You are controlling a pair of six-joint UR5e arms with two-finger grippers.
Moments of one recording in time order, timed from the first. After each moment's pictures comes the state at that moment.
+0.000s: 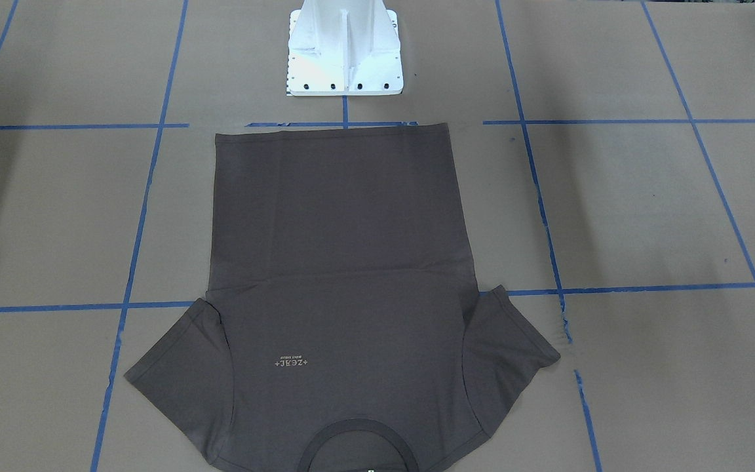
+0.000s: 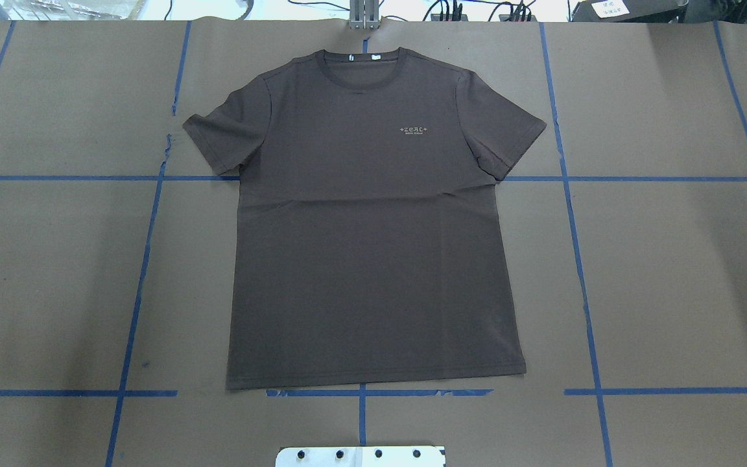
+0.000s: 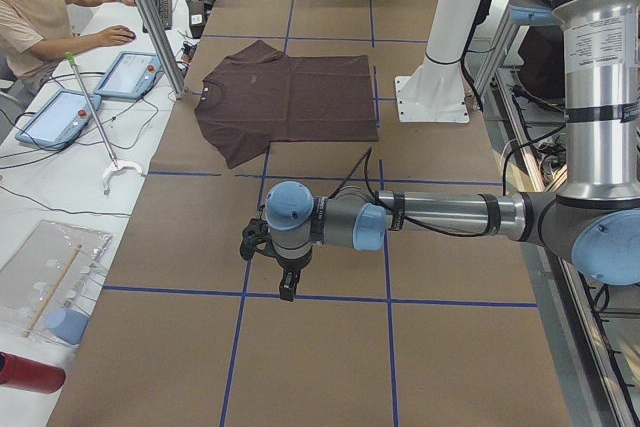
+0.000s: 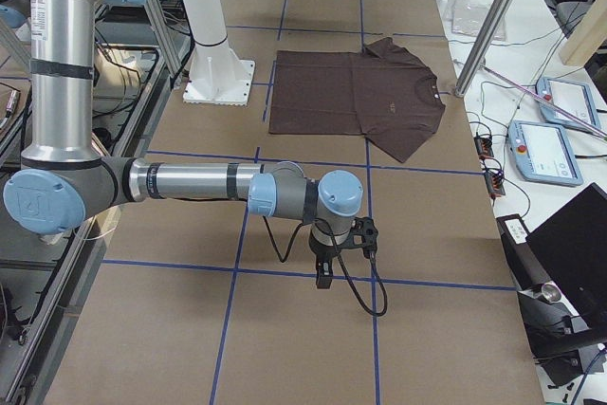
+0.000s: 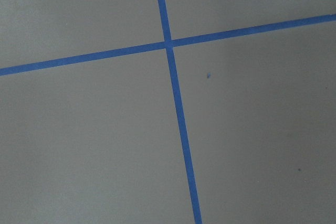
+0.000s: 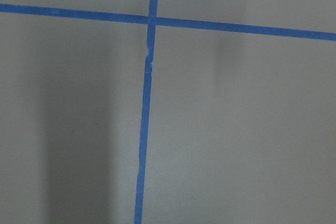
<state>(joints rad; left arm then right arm) -1.53 -1.44 -1.71 -1.66 -2.37 0.07 1.55 -1.66 1.70 -1.68 2.27 -0.10</state>
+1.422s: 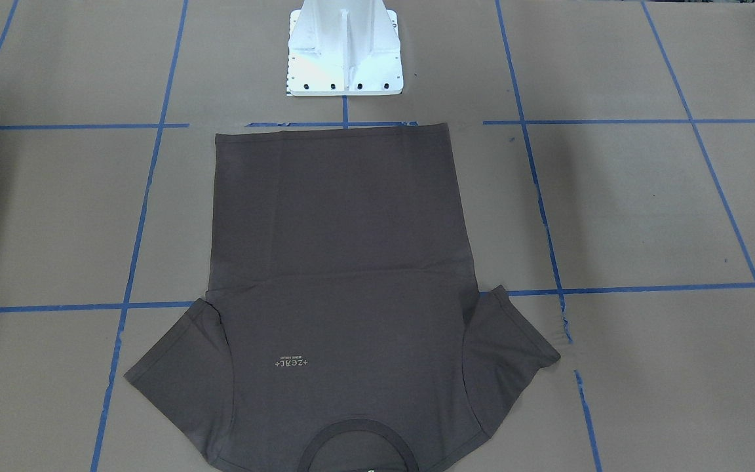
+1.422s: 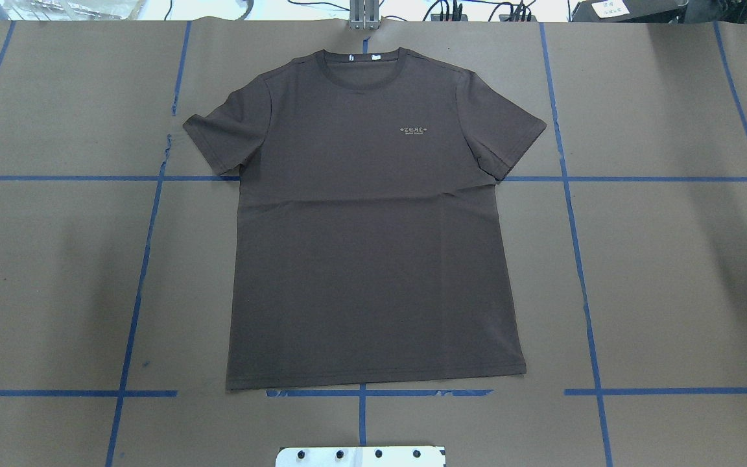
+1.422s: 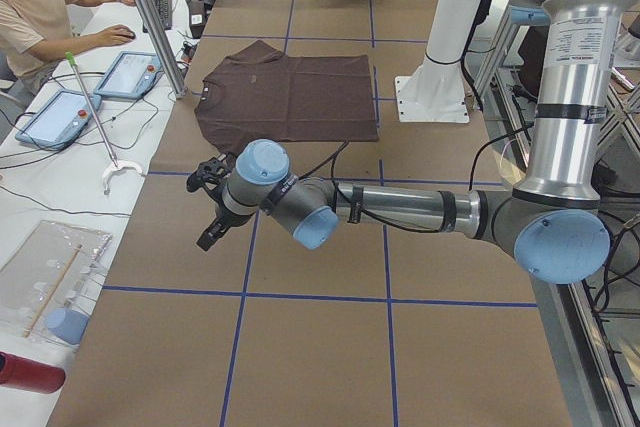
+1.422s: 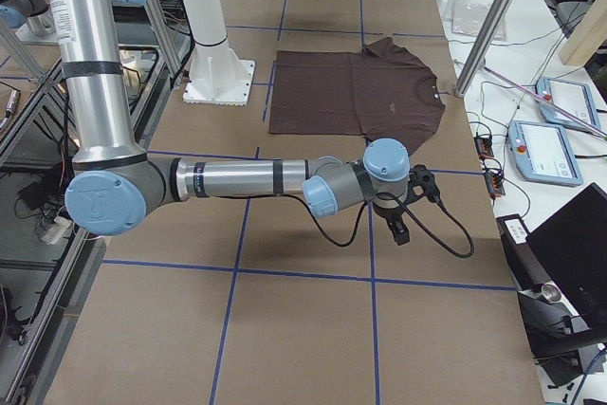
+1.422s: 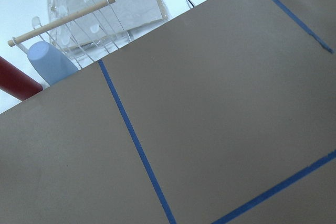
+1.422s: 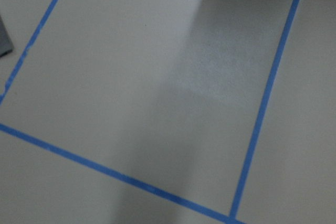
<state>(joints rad) -1.52 -1.64 -1.56 -2.25 -2.27 -0.05 1.48 -1.41 1.49 -1.16 2.38 0.10</state>
